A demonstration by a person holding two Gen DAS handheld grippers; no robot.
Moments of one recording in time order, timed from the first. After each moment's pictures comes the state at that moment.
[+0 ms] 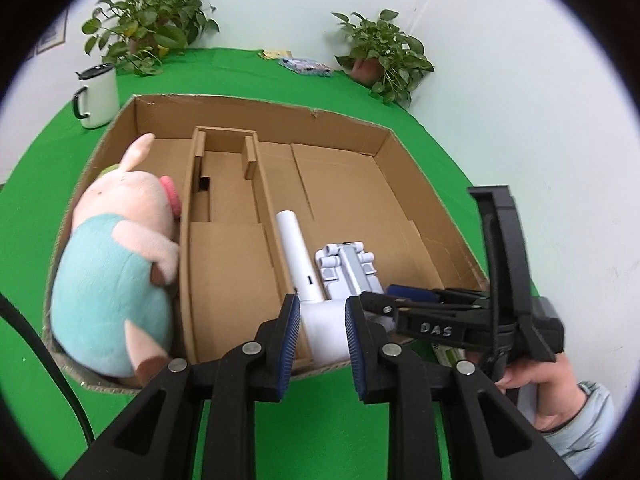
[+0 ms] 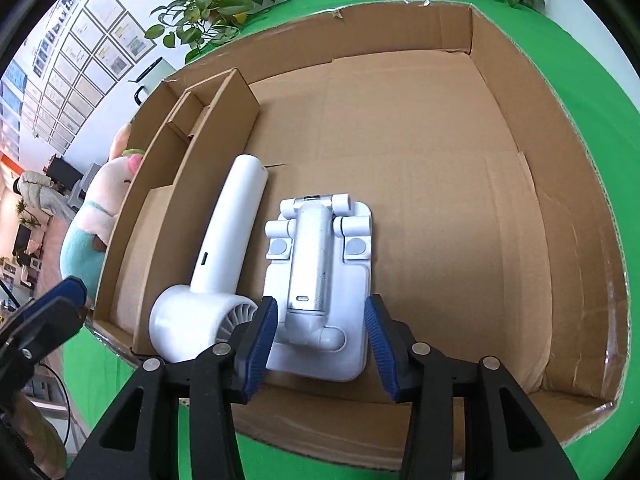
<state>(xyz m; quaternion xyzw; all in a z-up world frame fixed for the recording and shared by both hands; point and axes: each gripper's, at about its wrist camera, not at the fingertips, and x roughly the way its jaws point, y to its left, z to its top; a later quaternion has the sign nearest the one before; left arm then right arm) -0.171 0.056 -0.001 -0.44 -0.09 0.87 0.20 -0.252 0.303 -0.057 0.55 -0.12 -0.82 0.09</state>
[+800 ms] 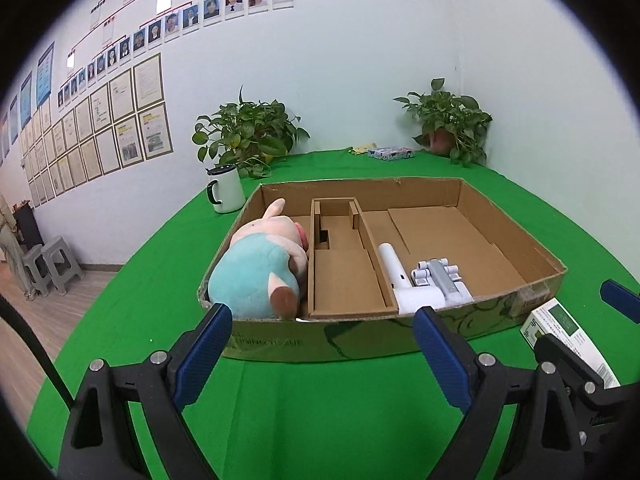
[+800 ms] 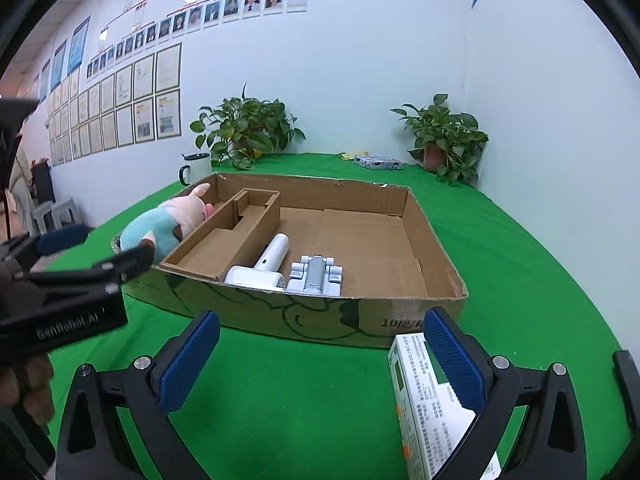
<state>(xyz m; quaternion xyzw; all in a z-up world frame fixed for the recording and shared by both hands) -0.041 0.064 0.005 -0.26 0.03 0.97 -0.01 -0.025 0.250 0.005 0.25 0.02 -0.97 0.00</state>
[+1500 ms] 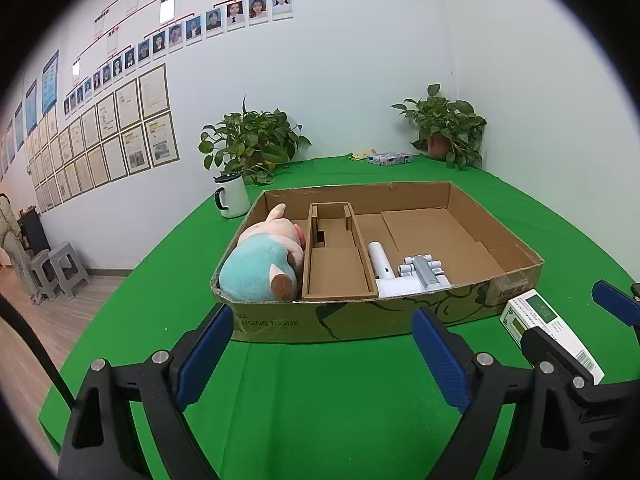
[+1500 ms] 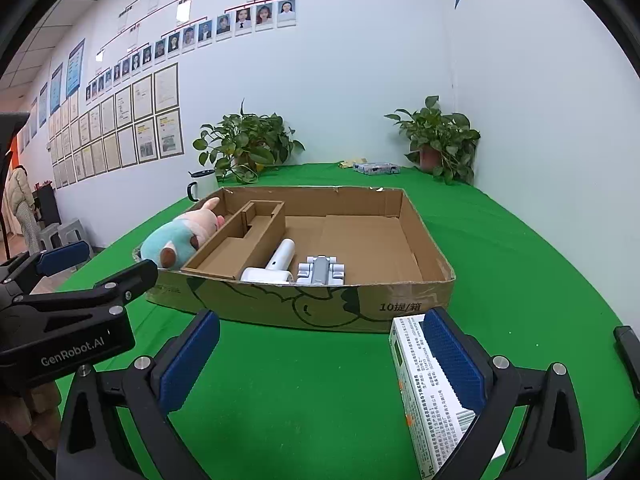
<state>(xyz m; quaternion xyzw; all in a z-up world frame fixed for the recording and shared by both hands) -0.001 0.079 0.018 -0.25 0.04 0.97 -0.02 0.019 0.265 0.021 0.24 -0.01 -0.97 0.01</state>
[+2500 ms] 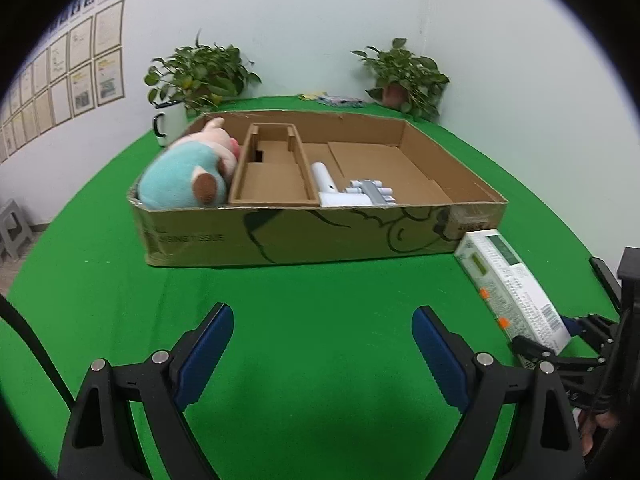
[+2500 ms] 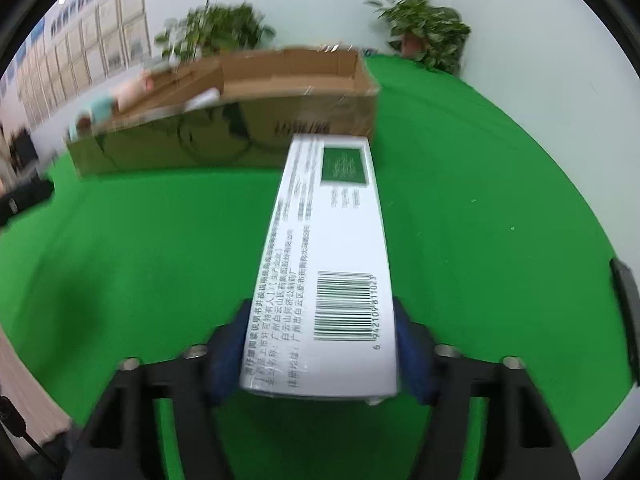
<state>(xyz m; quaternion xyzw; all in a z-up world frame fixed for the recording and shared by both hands) -0.018 0.085 -0.044 -0.35 -0.02 0.93 0.09 0.015 0.359 -0.086 0.43 0.01 -0.90 -0.02</state>
